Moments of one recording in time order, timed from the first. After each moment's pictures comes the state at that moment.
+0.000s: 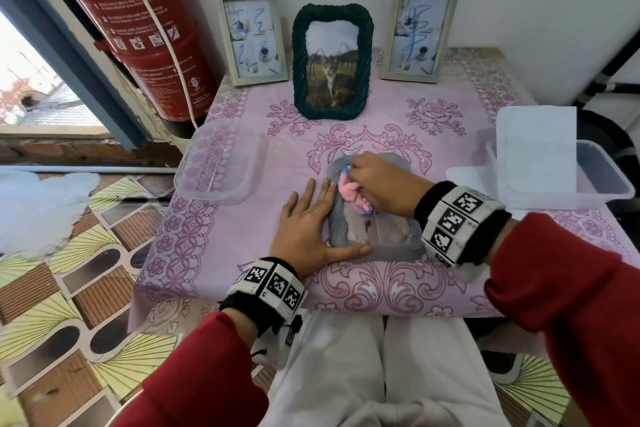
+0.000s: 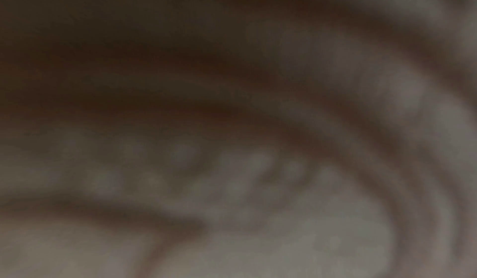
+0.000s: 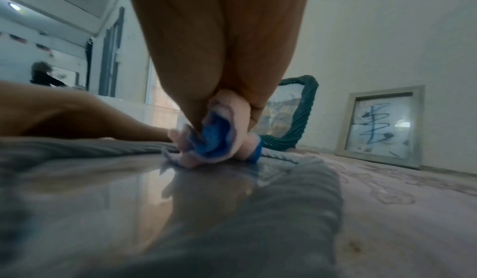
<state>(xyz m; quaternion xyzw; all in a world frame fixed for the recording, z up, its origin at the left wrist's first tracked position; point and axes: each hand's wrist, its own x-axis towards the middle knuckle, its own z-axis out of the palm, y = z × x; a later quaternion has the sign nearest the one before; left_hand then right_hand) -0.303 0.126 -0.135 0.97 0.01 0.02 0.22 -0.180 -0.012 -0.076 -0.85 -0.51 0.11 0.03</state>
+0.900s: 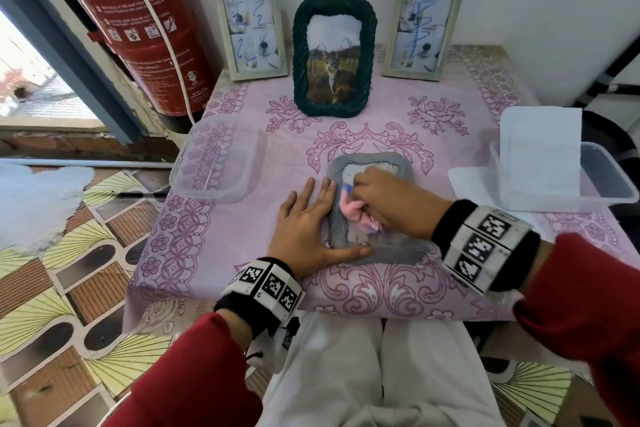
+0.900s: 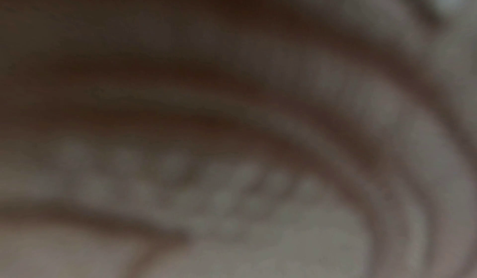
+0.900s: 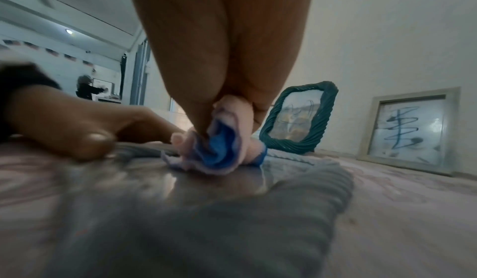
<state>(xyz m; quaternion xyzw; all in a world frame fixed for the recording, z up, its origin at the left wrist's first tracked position) -0.304 0.127 -0.138 0.97 0.01 0.04 0.25 -0.203 -0.022 -0.073 -0.83 -0.55 0.10 0.02</state>
